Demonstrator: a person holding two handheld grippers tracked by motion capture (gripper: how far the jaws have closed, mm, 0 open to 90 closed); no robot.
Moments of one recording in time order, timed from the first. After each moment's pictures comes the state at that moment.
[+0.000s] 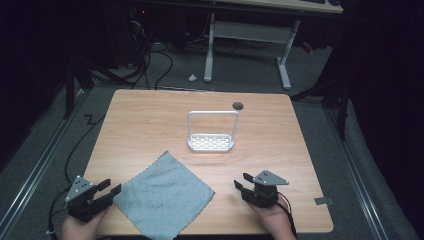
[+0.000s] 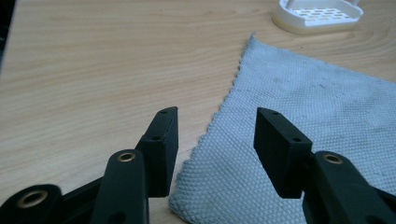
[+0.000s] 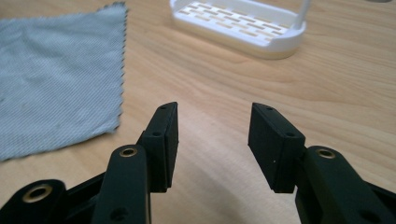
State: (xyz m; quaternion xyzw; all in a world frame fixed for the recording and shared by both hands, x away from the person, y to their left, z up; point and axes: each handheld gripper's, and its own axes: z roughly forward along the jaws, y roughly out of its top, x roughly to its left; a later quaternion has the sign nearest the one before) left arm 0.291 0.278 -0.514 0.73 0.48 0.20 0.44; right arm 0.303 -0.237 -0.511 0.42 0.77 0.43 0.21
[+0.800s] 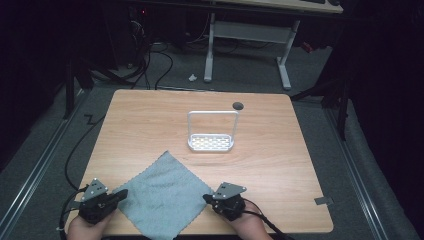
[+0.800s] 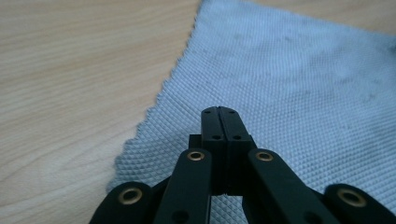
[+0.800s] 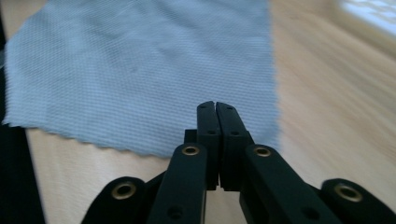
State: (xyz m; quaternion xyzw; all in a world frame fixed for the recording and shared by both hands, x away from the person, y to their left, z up) left arm 0.291 0.252 -0.523 0.79 0.44 0.14 0.40; right arm 0.285 -0.137 -0.518 0.27 0.87 0.39 0.13
